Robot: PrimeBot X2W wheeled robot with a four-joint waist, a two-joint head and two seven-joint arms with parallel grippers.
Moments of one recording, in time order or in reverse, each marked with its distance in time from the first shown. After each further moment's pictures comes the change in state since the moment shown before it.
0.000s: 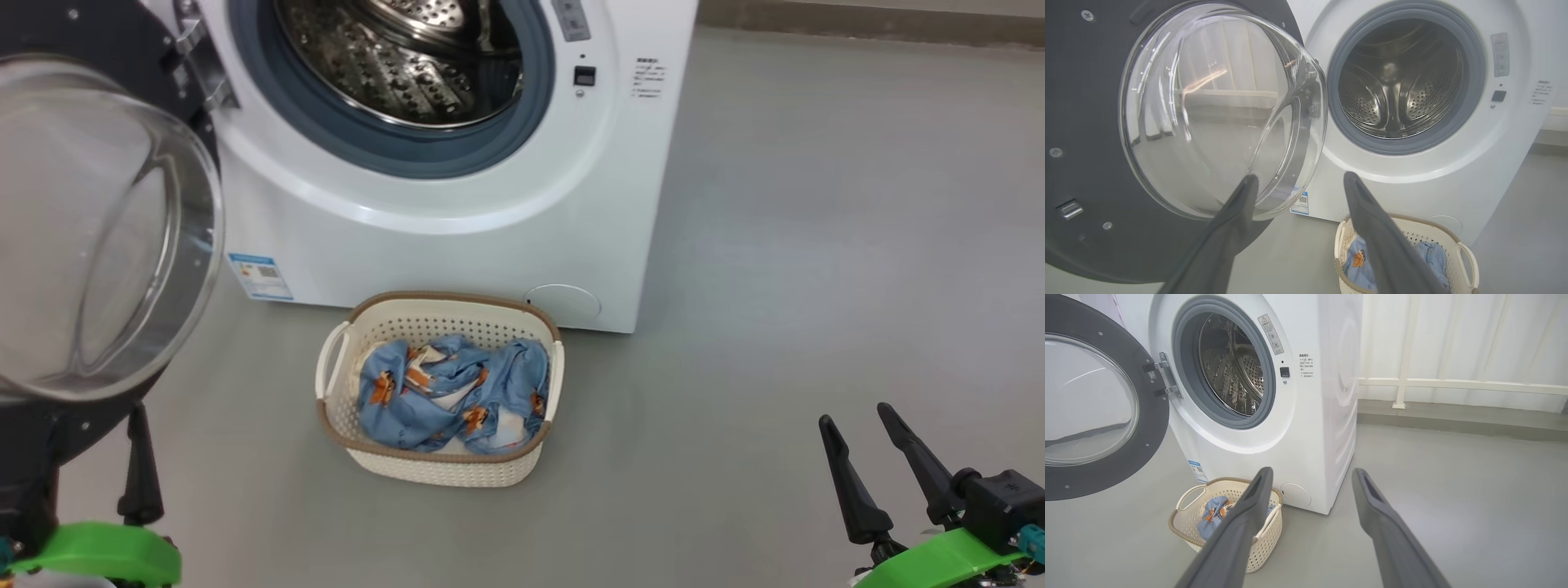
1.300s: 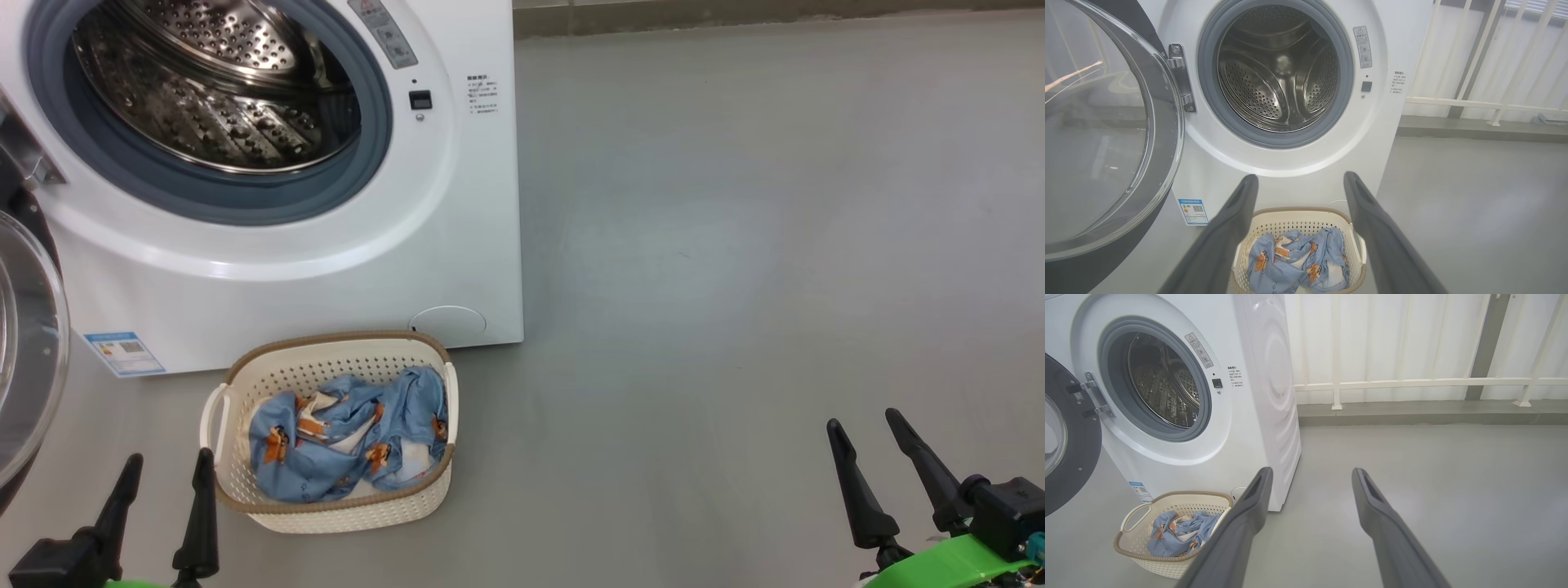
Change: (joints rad) left arm 0.183 0.034 -0.194 -0.154 -0.189 0.000 0.000; right arm 0.021 0.015 -0.027 -0.010 0.000 0.000 0.000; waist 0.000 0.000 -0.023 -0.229
